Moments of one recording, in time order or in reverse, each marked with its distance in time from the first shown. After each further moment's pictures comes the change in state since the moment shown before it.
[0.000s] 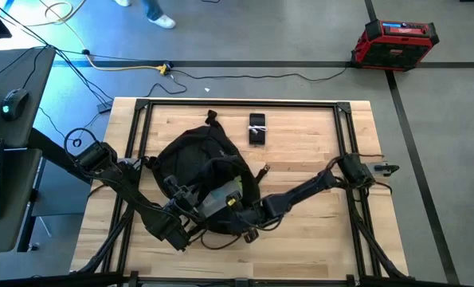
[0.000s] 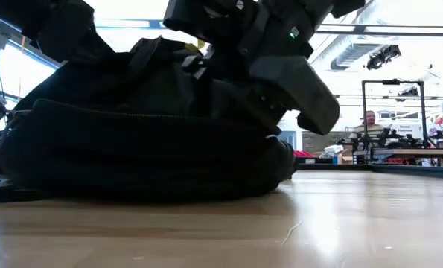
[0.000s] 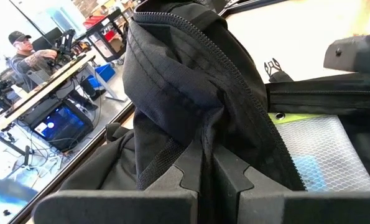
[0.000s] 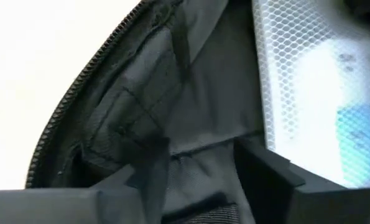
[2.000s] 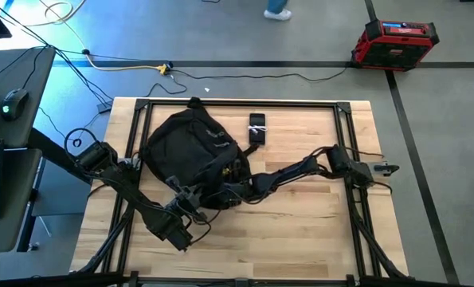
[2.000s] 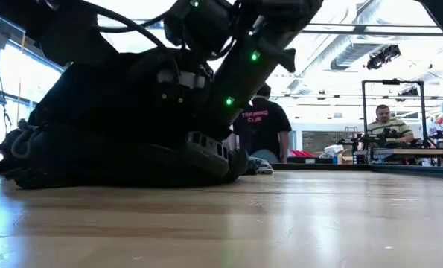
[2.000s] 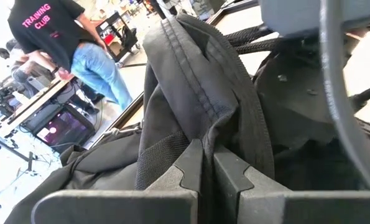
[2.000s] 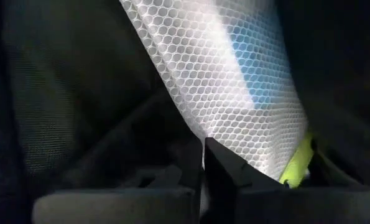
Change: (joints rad) left arm -0.001 0.000 -0.001 0.074 -0.009 0.097; right arm -0.206 0.081 0.030 0.086 0.329 0.002
